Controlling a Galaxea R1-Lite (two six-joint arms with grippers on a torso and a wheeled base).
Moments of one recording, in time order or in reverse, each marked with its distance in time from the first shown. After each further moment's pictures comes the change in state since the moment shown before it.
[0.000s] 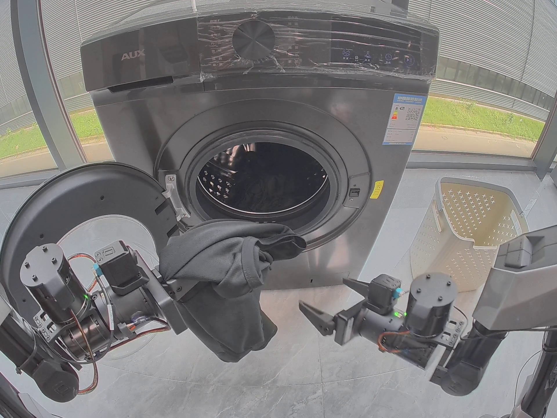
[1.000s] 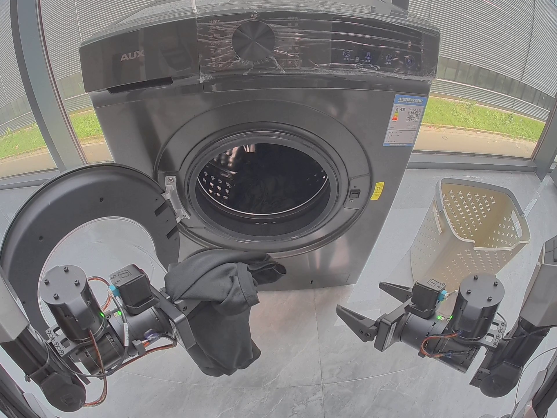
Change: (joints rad) left arm -0.040 0.066 0.072 -0.001 0.175 0.014; right arm -0.046 -0.183 0.221 -0.003 -0.004 0.012
